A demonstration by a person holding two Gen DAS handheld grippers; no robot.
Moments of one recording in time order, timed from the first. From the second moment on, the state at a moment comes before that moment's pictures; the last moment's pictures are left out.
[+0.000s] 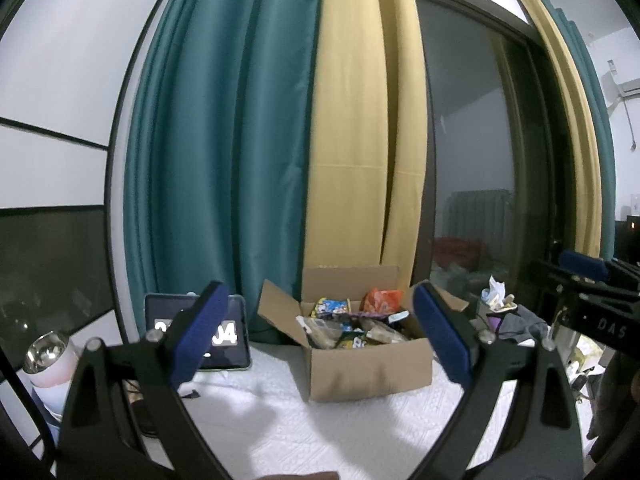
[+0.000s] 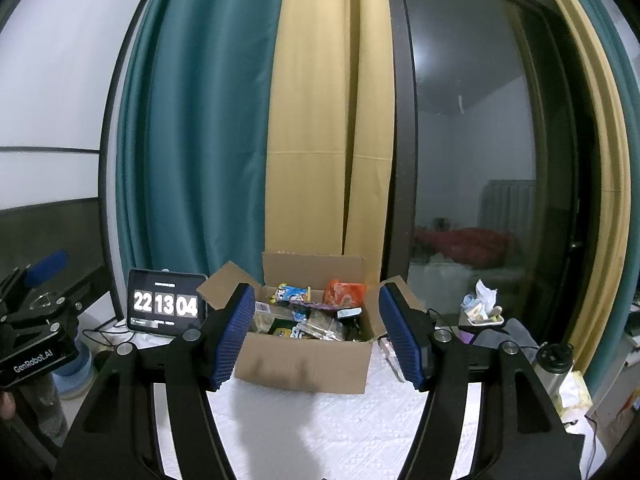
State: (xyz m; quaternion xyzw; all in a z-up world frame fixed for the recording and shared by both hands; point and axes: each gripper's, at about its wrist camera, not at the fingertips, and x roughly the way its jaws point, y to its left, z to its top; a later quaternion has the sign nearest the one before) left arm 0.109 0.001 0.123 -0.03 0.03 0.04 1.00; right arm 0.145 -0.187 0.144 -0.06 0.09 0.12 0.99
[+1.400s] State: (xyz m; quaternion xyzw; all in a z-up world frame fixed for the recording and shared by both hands) left arm 0.112 0.000 0.119 -0.03 0.03 0.04 1.00; right arm 0.149 -0.190 0.134 -0.06 0.10 0.12 0.99
